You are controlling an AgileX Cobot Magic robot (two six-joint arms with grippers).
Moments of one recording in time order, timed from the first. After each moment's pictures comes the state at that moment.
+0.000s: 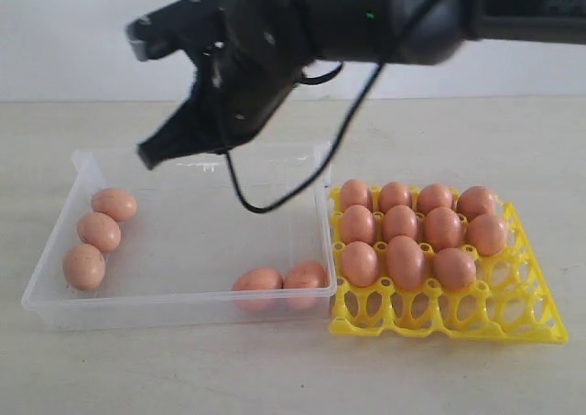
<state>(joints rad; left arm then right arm) -0.10 0.00 0.00 0.10 0.19 -0.12 0.82 1.98 -1.67 -0.08 0.67 0.06</state>
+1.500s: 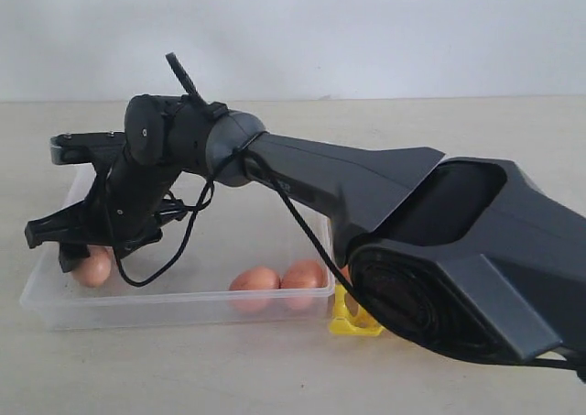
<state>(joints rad) -0.10 0.00 0.00 0.07 0.23 -0.12 0.87 2.63 -2.35 0.45 0.87 0.01</state>
